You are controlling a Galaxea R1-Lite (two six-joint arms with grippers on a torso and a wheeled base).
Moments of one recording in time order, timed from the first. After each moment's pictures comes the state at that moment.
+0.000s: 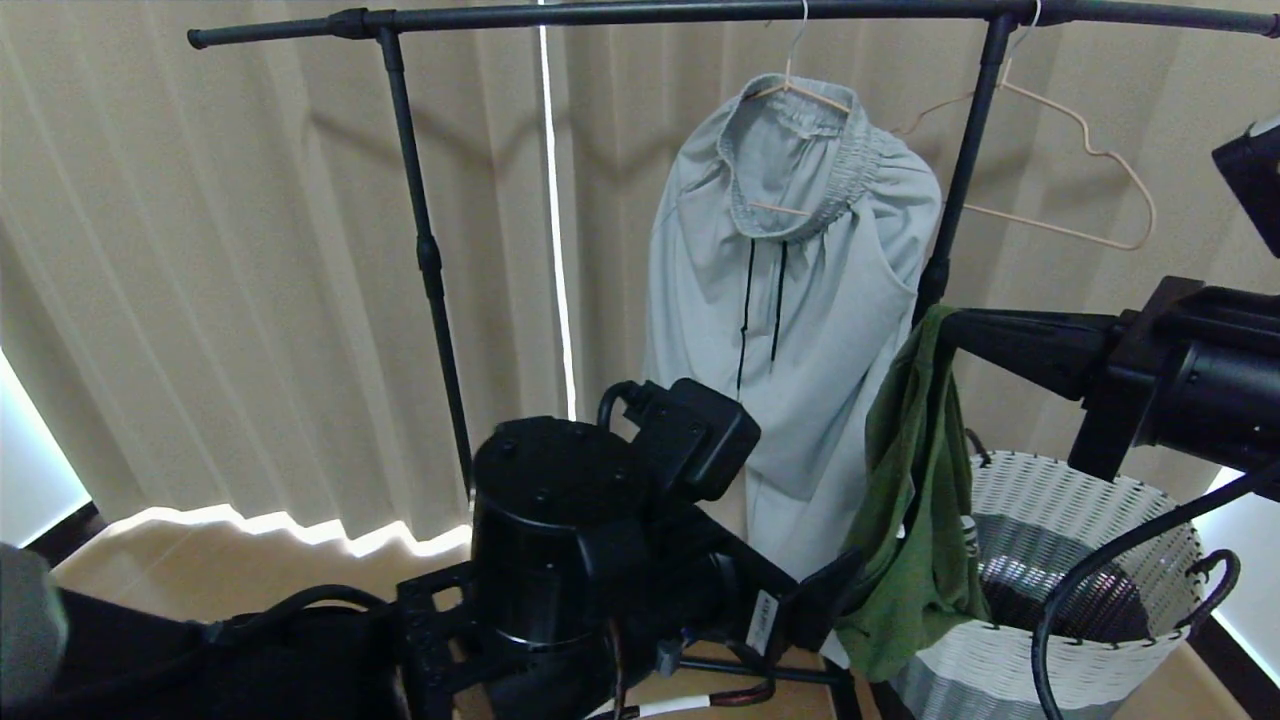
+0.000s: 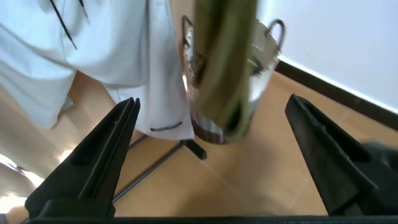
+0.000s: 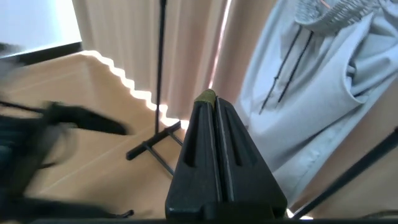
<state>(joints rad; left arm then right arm) -0.99 1.83 -0.81 -0.82 0.10 -0.07 0.55 1.27 -0.83 -0.31 0.10 -0.05</state>
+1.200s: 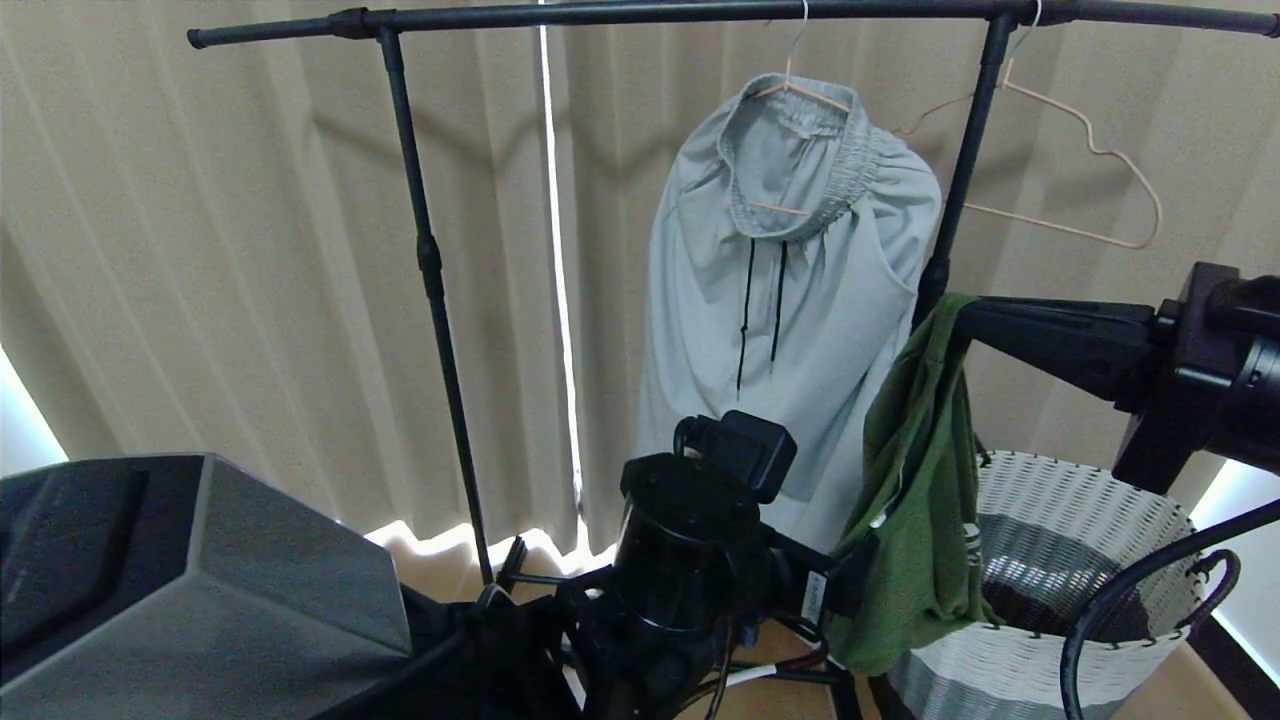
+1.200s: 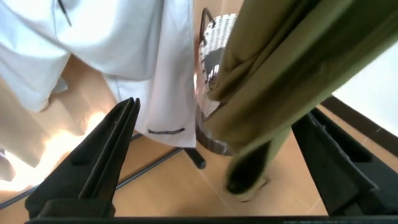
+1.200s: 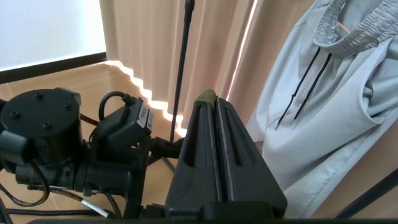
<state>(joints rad) -0.99 2.07 -0.94 -0.91 0.20 -0.16 0.58 1.23 -0.83 -0.32 0.15 -0.05</state>
